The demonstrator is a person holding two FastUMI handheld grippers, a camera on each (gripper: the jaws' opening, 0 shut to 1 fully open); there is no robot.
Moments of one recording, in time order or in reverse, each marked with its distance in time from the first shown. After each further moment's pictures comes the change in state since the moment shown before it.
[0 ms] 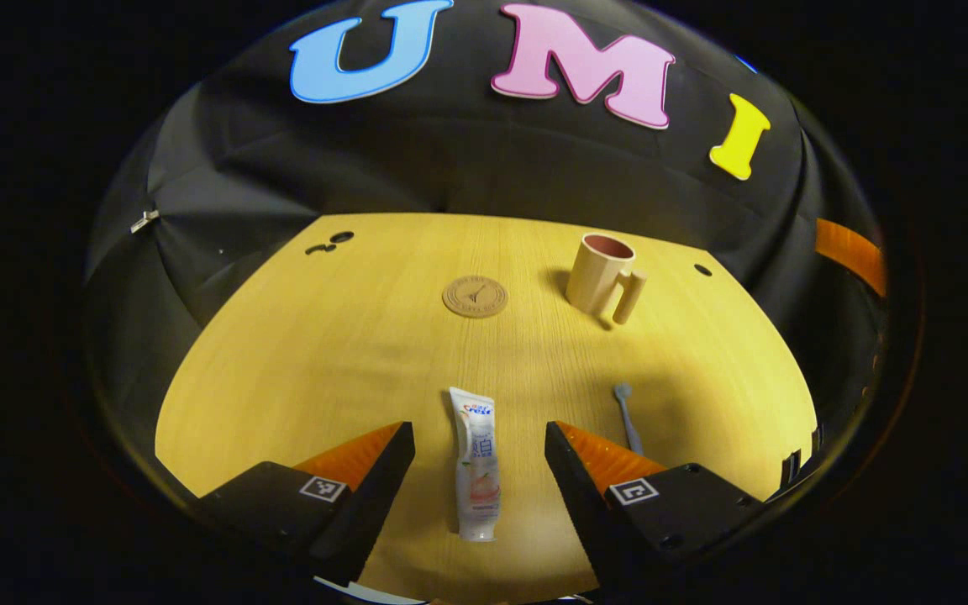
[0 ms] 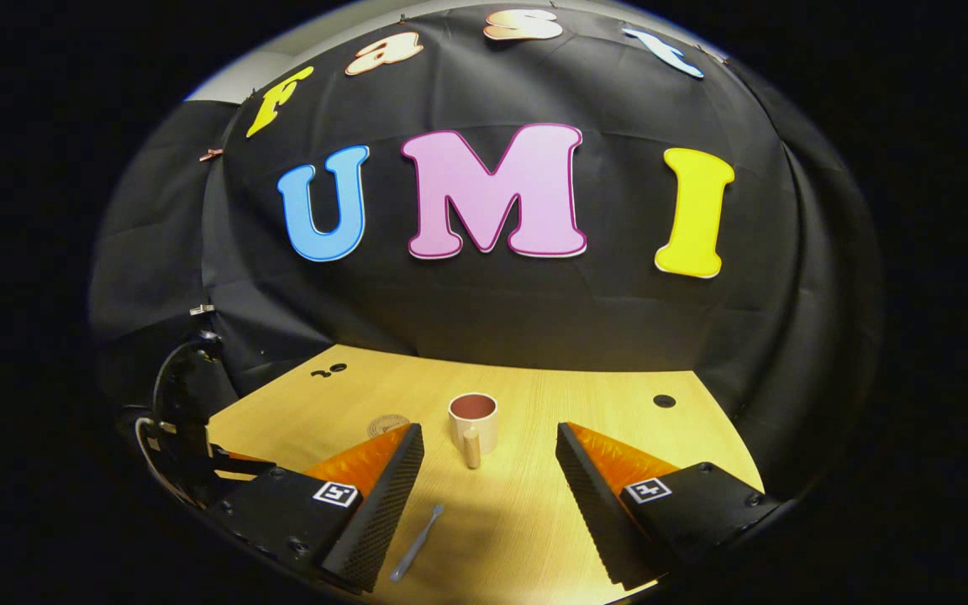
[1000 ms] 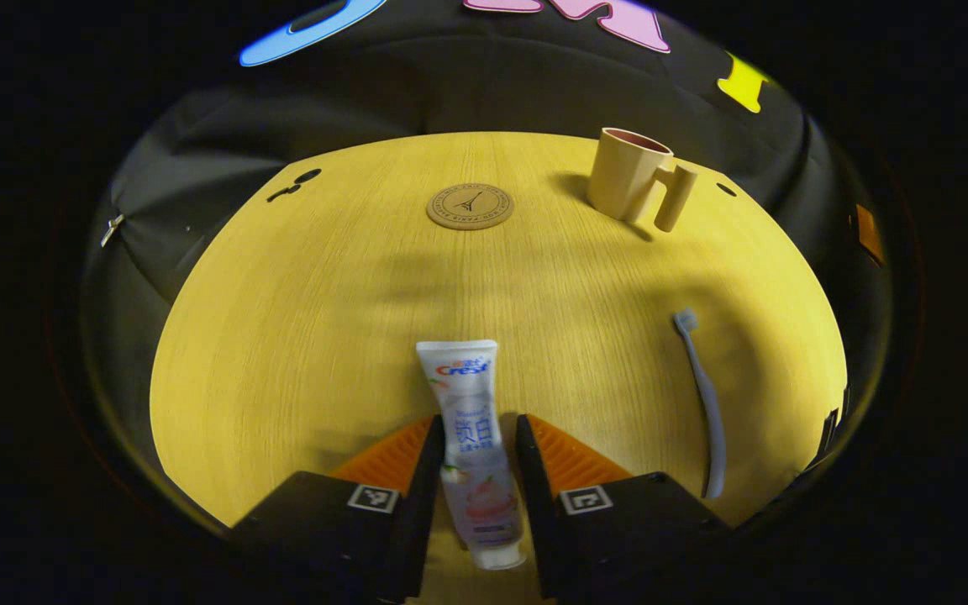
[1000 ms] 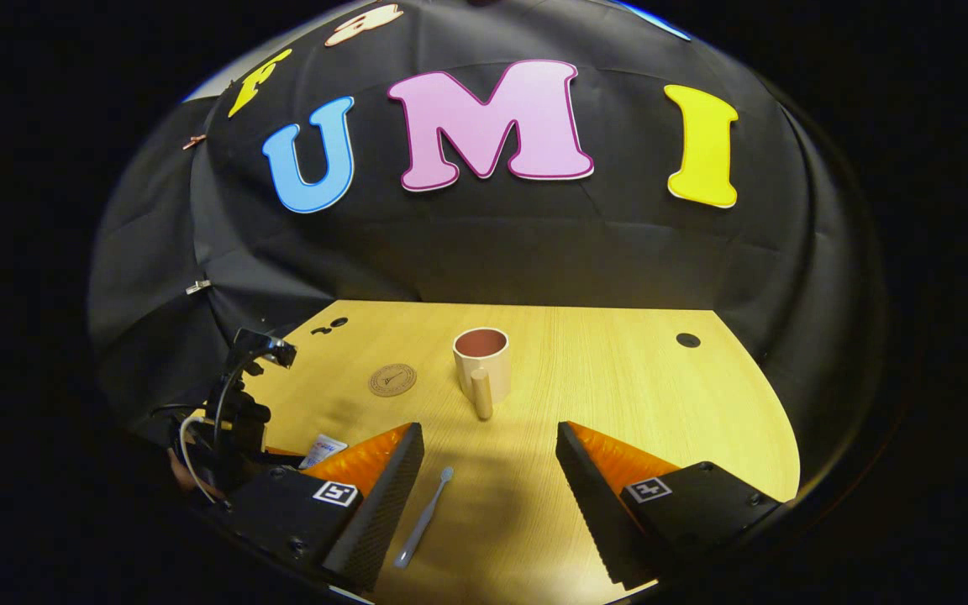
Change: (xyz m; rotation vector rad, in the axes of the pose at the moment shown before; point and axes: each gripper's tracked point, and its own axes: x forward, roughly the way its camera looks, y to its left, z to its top) left arm 0.064 0.012 -0.048 0.092 0.231 0.022; right arm 0.024 0.010 -0.075 0.049 0.181 0.015
